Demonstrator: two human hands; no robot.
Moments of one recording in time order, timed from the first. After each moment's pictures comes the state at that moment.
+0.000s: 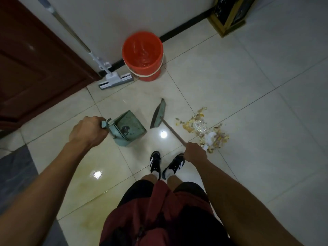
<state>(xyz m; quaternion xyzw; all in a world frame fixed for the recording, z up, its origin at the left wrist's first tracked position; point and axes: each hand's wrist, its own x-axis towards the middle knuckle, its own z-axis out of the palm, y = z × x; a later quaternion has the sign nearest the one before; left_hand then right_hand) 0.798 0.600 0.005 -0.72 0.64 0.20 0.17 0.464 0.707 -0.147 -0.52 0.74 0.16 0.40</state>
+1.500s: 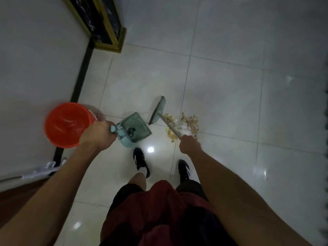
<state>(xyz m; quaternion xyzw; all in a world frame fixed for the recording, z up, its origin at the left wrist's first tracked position) 0.544 0.345 -0.006 -0.35 0.89 0.16 0.25 0.389 0.620 -0.120 -0.17 0.89 0.01 0.41</state>
